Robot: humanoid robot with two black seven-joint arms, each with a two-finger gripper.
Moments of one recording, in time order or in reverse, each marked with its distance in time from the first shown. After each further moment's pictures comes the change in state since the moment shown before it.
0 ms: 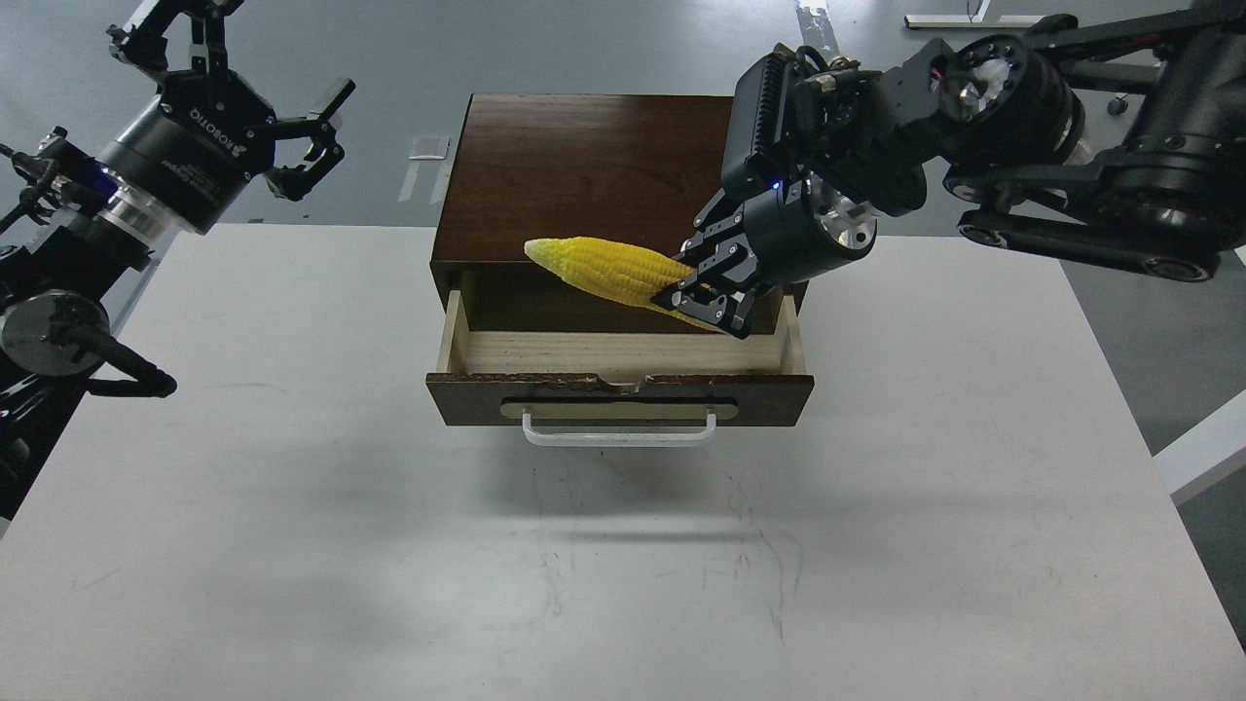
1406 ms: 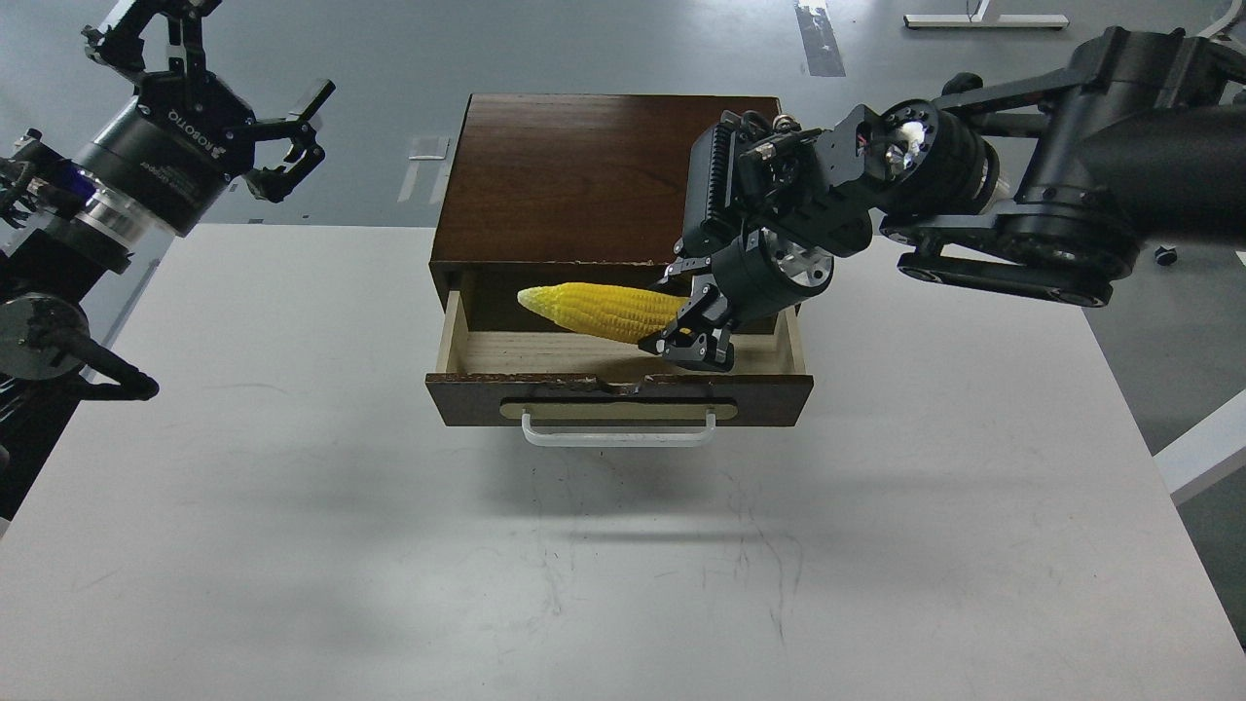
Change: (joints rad) left arm 0.018 0.018 -0.011 -0.002 0.000 0.000 0.000; right arm -0.062 0.112 -0.089 -0.091 0.010 -0.061 0.000
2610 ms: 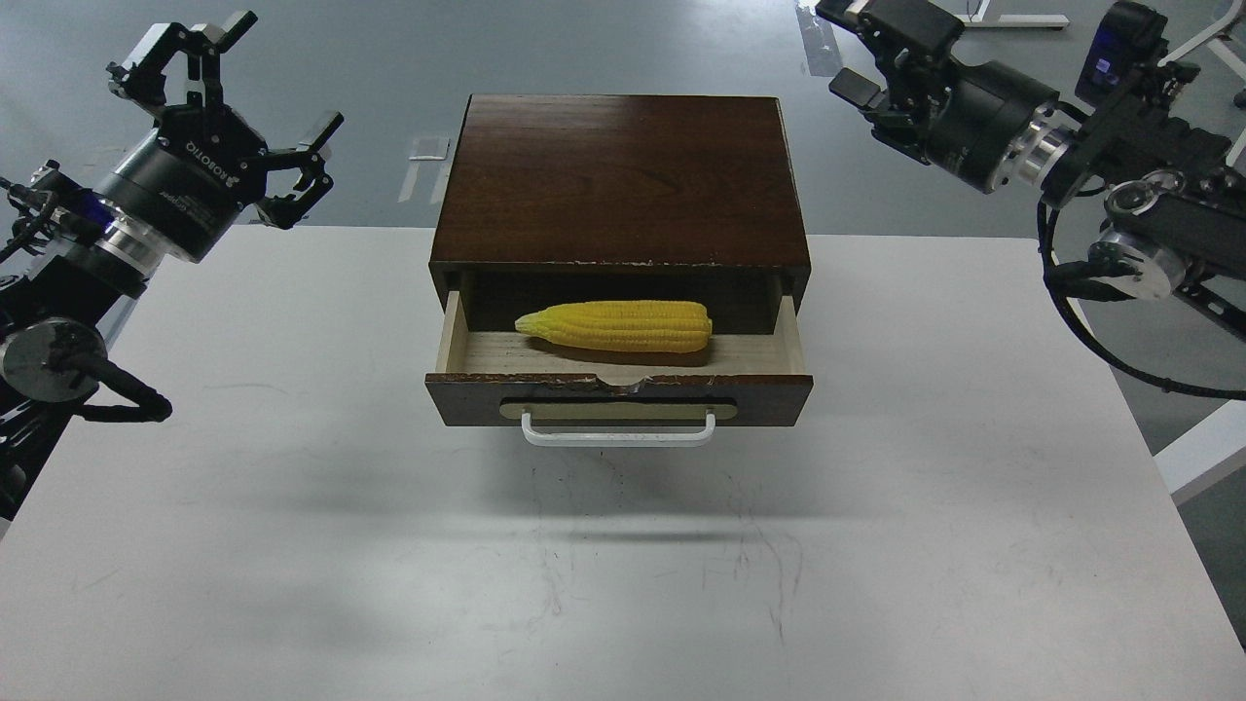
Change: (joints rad) left arm 0.054 -0.031 -0.021 0.023 0.065 0.016 0.000; right arm -0.628 -0.428 0.708 -0.088 1.242 -0.036 0.000
